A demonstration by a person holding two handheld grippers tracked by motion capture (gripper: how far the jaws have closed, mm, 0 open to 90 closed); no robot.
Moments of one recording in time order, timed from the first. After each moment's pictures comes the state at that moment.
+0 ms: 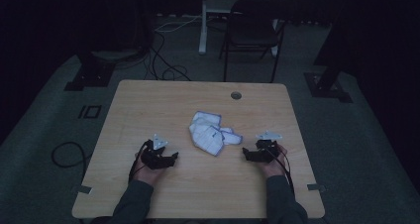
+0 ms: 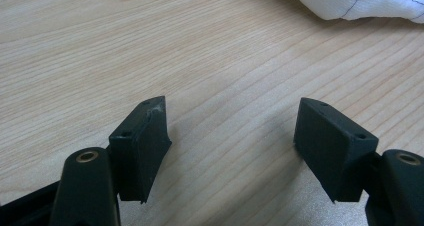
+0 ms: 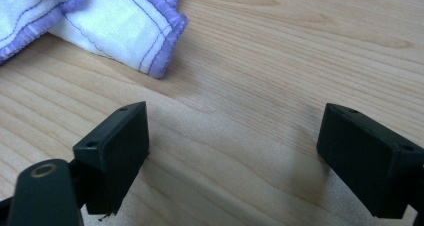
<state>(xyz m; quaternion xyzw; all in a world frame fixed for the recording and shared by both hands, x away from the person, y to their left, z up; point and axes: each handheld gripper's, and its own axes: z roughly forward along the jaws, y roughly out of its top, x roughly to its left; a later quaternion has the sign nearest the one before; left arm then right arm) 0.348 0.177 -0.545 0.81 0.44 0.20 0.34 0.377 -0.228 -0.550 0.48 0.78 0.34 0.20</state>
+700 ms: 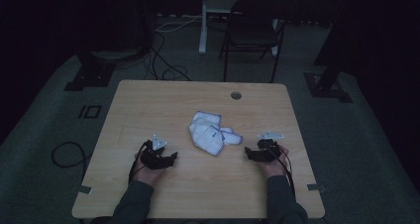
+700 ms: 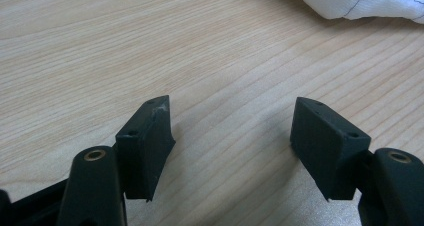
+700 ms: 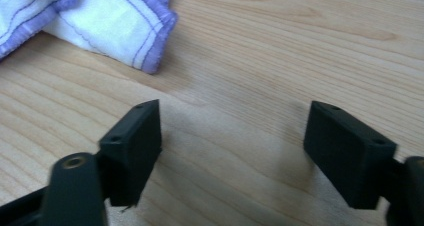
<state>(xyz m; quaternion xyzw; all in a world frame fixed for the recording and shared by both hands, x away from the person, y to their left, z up) 0.346 0.178 -0.544 0.80 0.45 0.20 0.34 0.375 -0.232 -0.546 0.49 0.78 0.33 0.20</state>
